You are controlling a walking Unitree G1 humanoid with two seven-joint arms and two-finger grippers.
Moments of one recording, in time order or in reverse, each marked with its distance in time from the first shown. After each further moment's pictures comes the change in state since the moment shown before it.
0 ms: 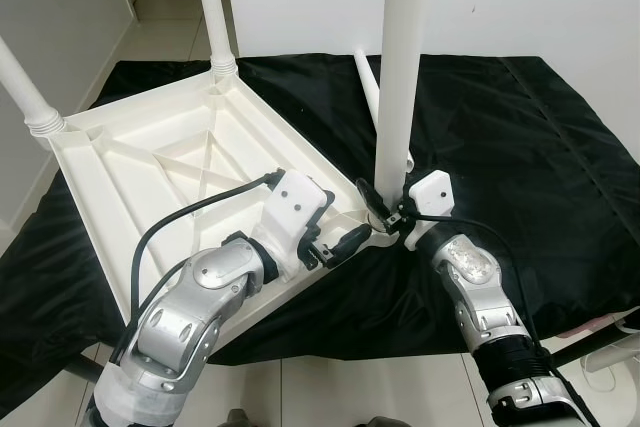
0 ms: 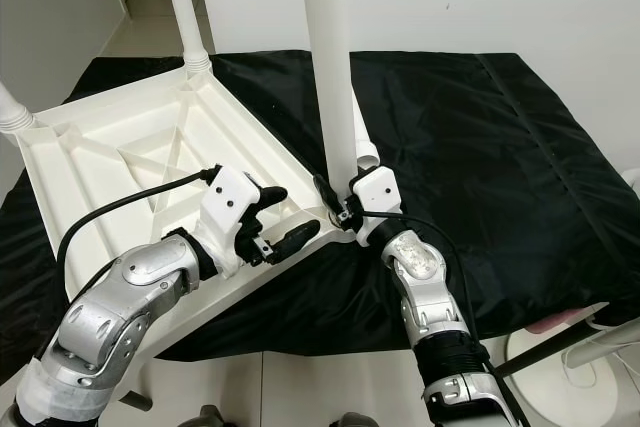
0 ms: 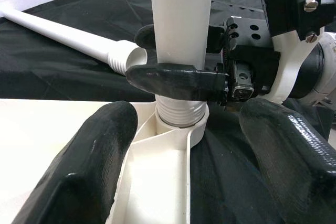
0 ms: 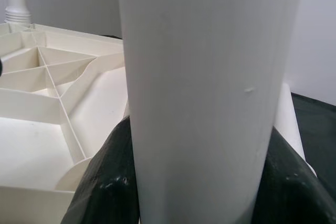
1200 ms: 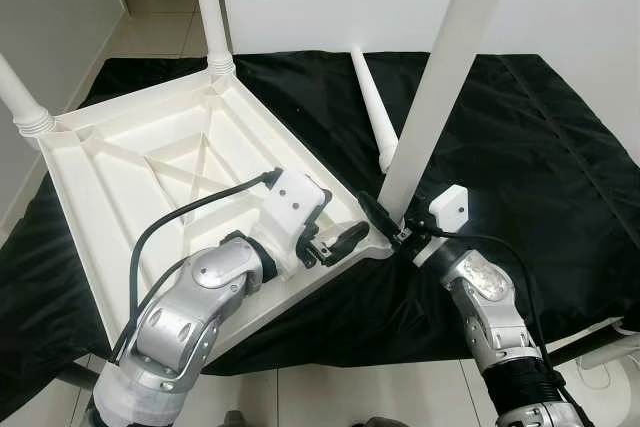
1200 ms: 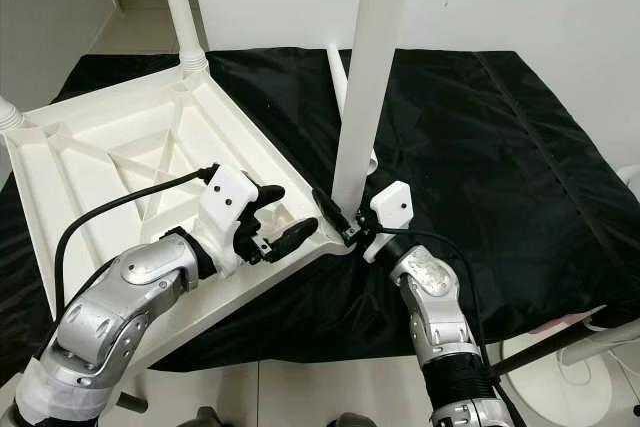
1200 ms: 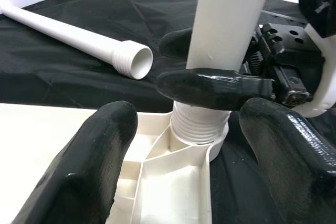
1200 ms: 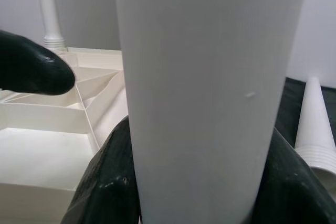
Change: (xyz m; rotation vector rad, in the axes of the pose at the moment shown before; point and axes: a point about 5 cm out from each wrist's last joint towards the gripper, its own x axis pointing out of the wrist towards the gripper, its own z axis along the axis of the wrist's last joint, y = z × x) left arm -0.001 0.001 0.000 -0.002 0.000 0.005; right arm -0.020 0.006 -0.001 0.151 -0.040 0.081
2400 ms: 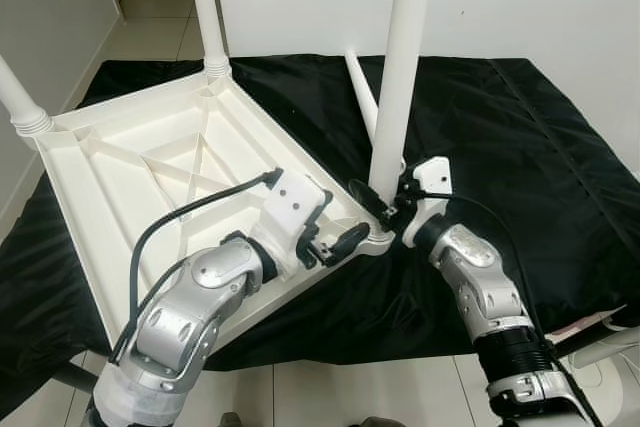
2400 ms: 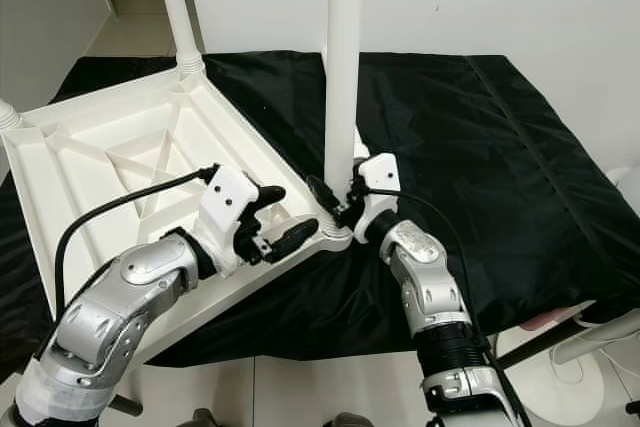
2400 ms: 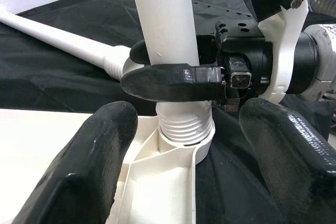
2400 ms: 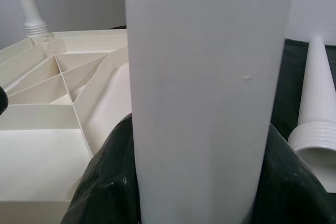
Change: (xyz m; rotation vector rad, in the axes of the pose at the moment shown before) left arm 0.000 -0.001 0.001 -0.005 -0.006 0.001; right arm 0.023 -0.008 0.000 0.101 0.139 -0.059
